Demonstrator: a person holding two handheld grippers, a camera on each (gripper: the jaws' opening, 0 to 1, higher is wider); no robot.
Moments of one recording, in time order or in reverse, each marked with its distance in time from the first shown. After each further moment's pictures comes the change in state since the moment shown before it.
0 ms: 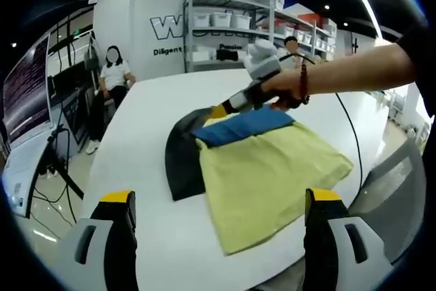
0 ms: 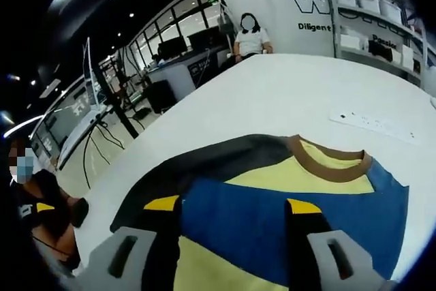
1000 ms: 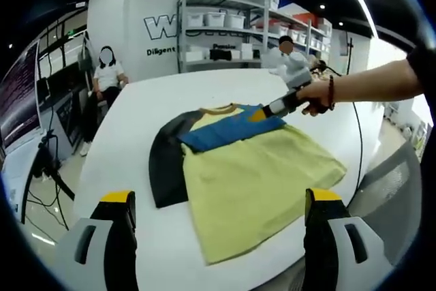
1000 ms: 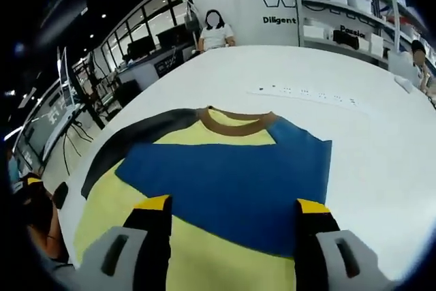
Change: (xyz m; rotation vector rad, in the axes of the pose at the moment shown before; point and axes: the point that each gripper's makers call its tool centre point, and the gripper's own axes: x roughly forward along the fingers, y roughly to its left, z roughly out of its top) left arm 0.012 -0.025 0.010 0.010 0.005 -0.036; right arm -0.079 -0.111 -0.058 0.078 0.034 -0.162
